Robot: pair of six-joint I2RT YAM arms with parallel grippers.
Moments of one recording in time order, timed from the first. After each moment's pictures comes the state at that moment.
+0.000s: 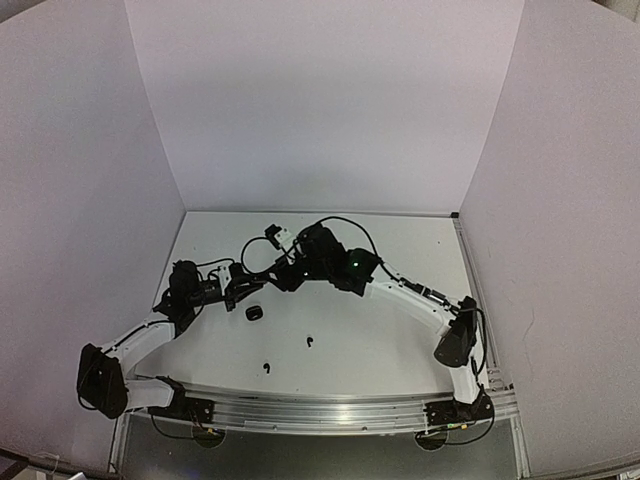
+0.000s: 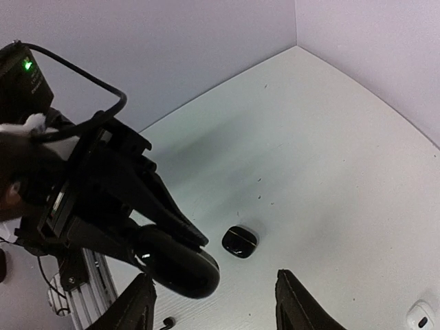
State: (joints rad) left arm -0.39 1.20 0.68 0.33 0.80 0.37; right arm 0.98 2.07 2.12 -0.57 -0.16 0.18
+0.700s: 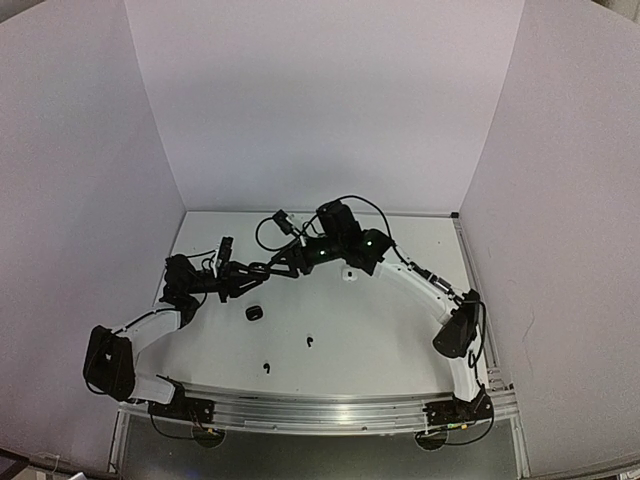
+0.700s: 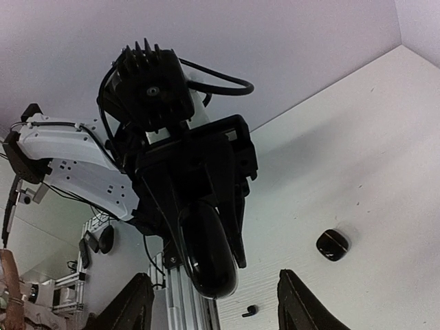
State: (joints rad) left arm -0.35 1.35 0.71 0.81 1.17 -0.51; right arm 0.86 2.12 2.22 -0.56 -0.71 0.28
